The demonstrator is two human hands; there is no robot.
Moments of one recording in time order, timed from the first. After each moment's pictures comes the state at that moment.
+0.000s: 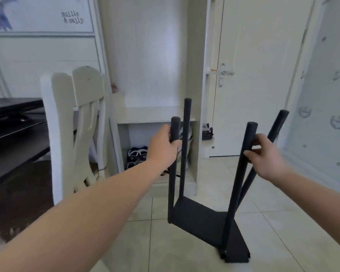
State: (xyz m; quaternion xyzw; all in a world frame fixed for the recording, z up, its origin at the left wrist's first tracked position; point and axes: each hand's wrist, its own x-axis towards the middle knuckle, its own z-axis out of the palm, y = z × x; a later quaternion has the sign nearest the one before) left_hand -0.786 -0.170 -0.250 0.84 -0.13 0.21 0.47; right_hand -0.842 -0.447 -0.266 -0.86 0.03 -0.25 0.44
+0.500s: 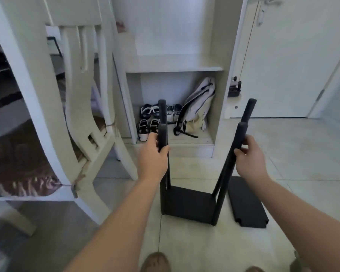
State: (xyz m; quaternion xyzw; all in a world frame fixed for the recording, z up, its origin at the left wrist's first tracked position) left_hand -0.763 -0.109 -0.430 0.86 0.05 0.22 0.45; right_hand -0.755 -0.360 -0.438 -0.83 0.08 -0.17 0.52
